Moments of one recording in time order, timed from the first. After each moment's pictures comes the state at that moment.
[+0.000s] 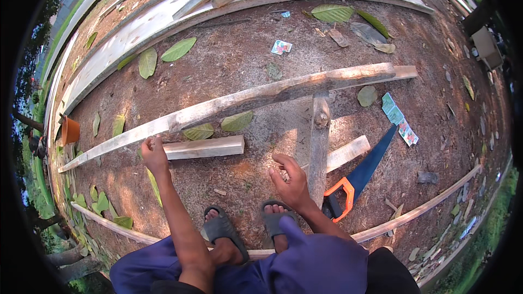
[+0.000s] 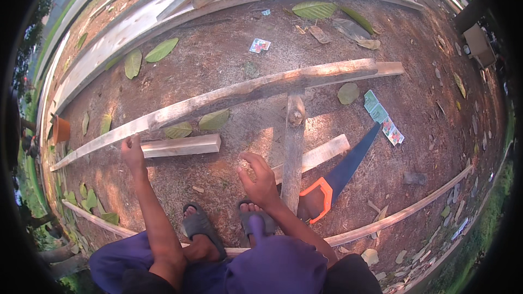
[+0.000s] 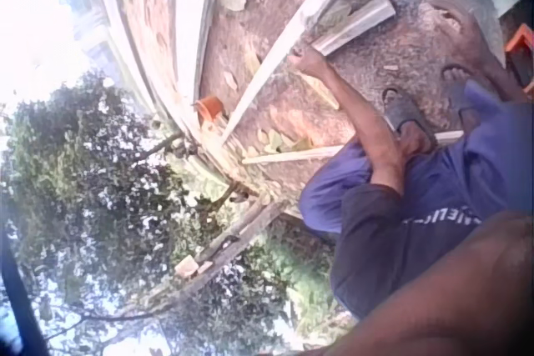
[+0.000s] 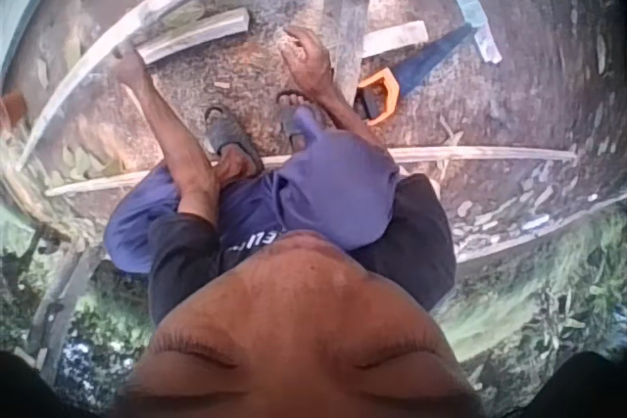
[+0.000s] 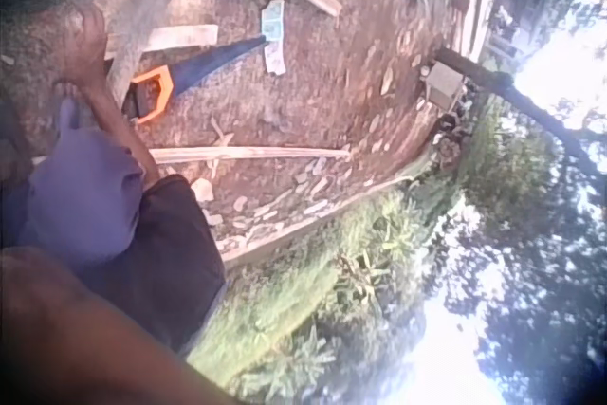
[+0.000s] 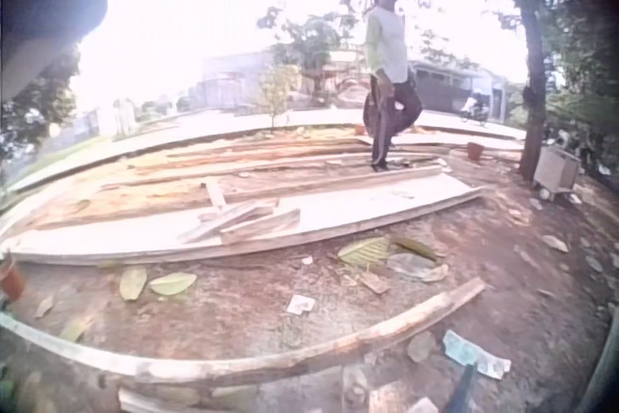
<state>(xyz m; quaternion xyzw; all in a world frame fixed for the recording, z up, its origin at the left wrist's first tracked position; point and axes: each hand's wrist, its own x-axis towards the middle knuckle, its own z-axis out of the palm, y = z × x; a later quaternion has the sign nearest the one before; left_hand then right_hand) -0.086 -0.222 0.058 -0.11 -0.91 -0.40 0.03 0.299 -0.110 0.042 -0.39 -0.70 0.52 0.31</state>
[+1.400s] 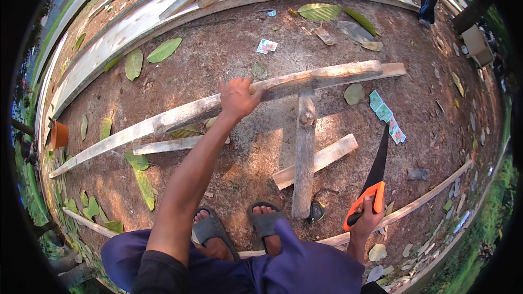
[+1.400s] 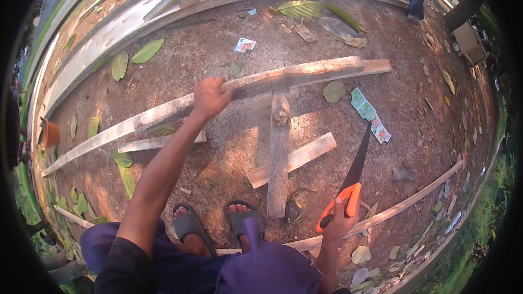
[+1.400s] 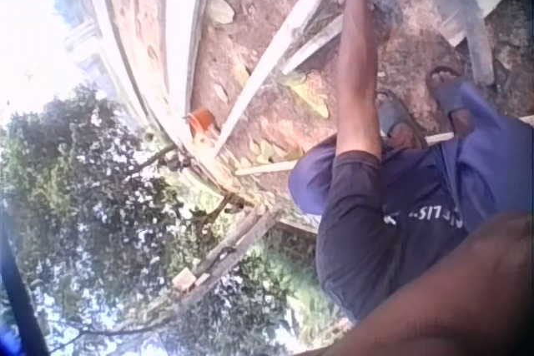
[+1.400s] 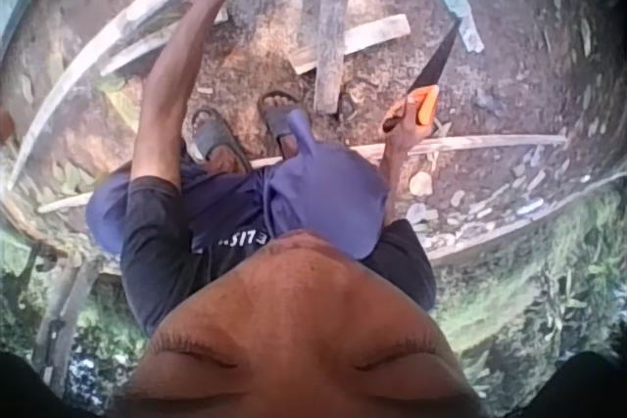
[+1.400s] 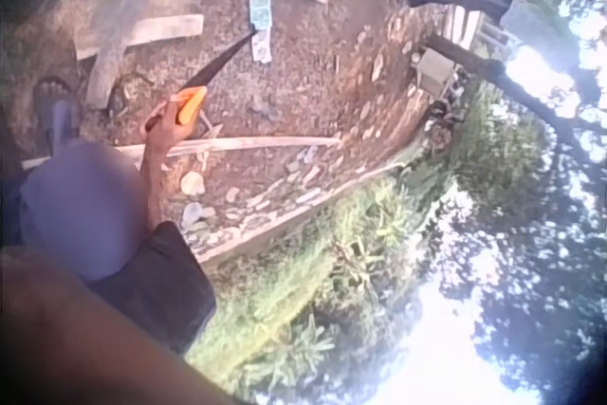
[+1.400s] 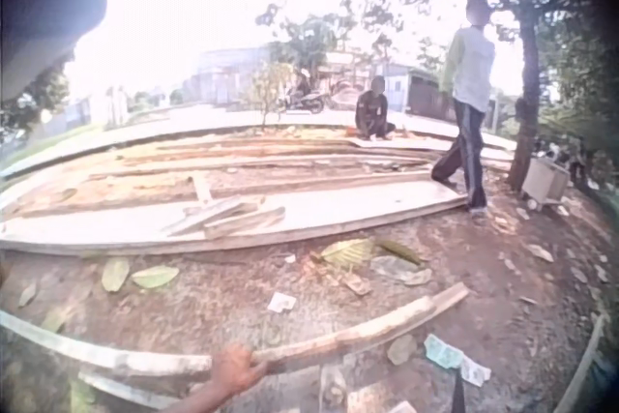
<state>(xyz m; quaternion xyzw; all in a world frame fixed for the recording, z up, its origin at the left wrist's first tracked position) 0.069 0.039 0.032 -0.59 -0.79 -0.12 -0.09 0.502 -0.137 0.080 -0.65 -0.35 0.44 0.51</state>
